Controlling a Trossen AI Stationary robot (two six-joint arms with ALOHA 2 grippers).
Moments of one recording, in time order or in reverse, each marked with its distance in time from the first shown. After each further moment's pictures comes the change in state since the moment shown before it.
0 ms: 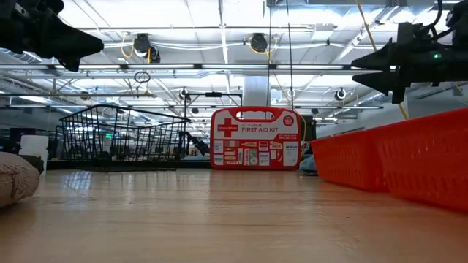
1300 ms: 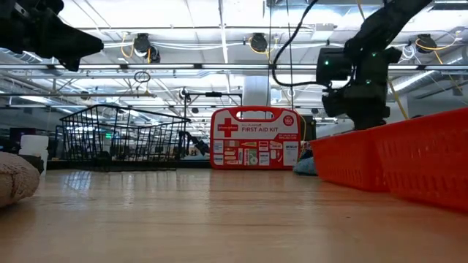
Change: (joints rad) left arm 0.000 0.000 0.000 -0.001 0.002 0.000; right arm -0.018 1.363 0.735 -0.905 -0.382 -0.137
